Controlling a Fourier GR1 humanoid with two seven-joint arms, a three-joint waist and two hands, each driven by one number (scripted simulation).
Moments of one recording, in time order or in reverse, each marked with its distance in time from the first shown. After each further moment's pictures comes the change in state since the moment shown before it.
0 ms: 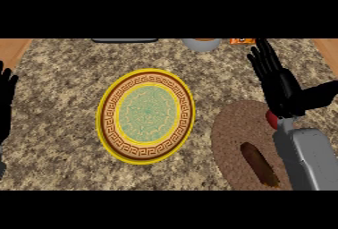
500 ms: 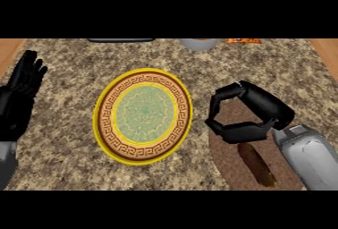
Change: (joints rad) left arm -0.053 0.010 -0.112 -0.069 -0.034 -0.135 -0.030; right arm -0.062 -0.181 0.299 -0.130 0.211 0.367 -0.096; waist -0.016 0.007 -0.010
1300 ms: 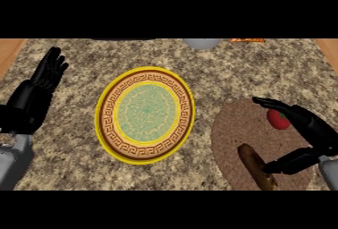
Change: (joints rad) left arm -0.069 -0.068 -0.025 0.042 -0.055 -0.098 0.004; right arm 0.296 -0.131 -0.181 0.109 0.006 0.027 -0.541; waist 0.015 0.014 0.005
